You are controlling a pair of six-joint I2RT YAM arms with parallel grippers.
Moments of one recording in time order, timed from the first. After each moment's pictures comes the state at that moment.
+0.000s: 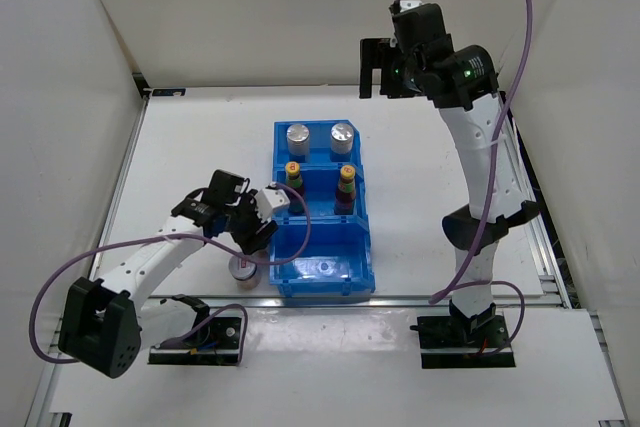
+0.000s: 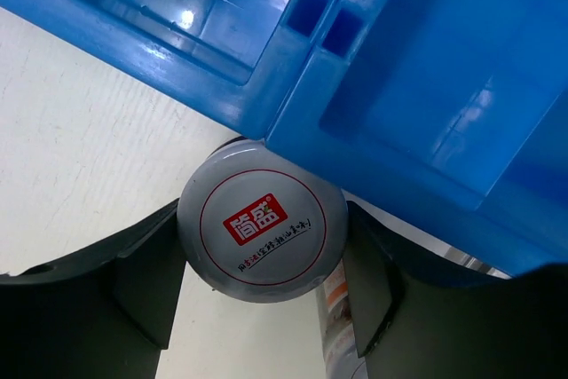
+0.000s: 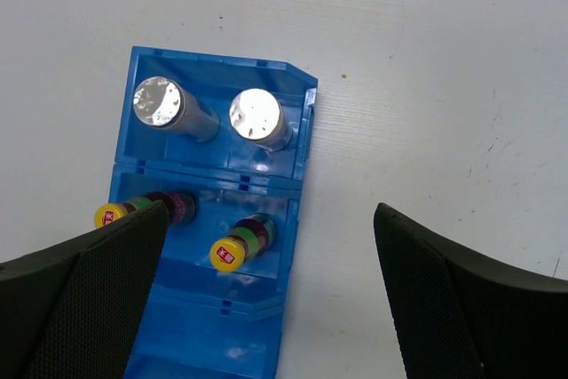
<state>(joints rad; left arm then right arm) -0.42 1.13 0.72 -0.60 0.34 0.58 0.58 1.97 2.76 -1.42 0.21 0.30</state>
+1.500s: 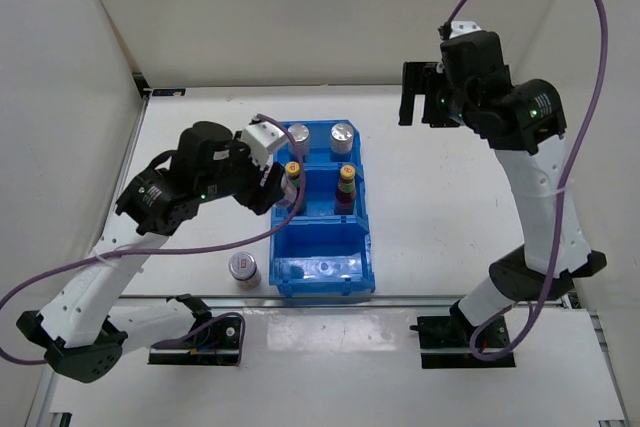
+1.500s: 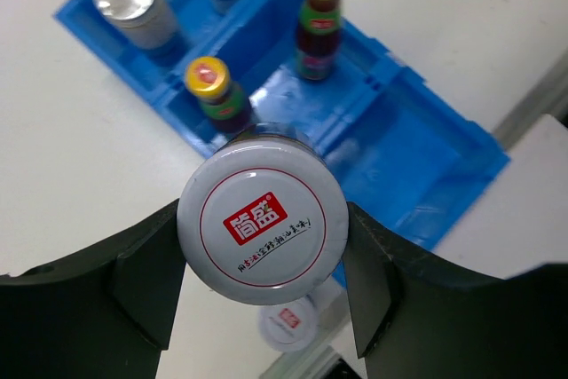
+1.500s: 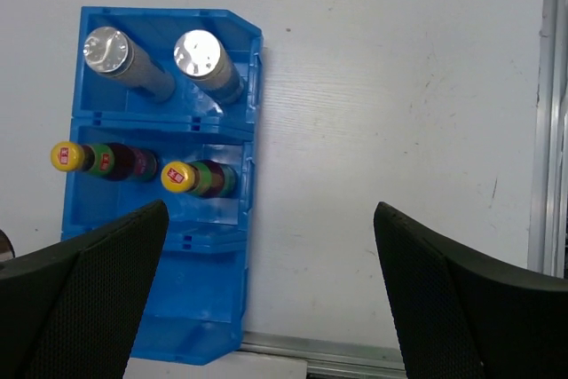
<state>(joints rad) -0.64 1.07 1.45 -0.94 0.11 0.14 0.57 1.60 2.37 -1.42 0.30 0.32</state>
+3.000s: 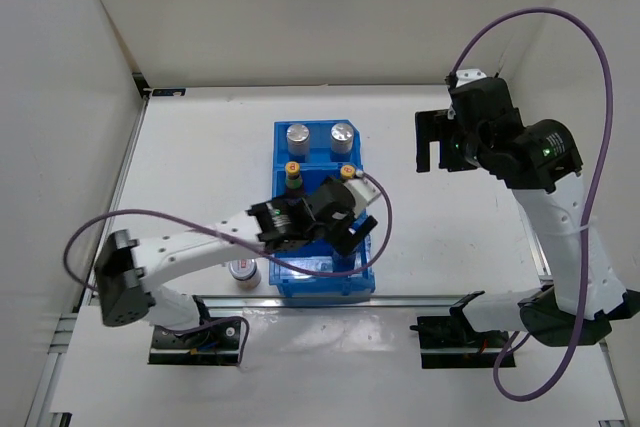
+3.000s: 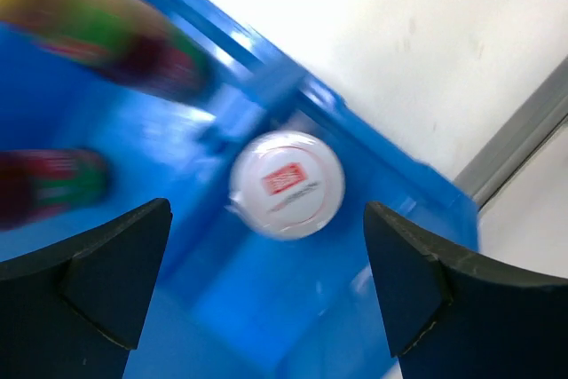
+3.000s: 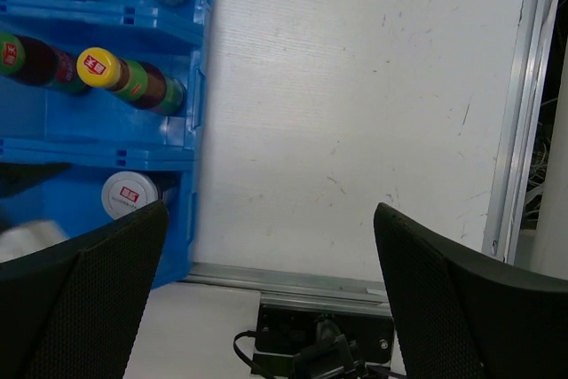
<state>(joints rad) -1.15 1.47 1.16 -0.46 -0.25 -0.11 0.57 1.30 1.94 -1.42 0.30 0.28</state>
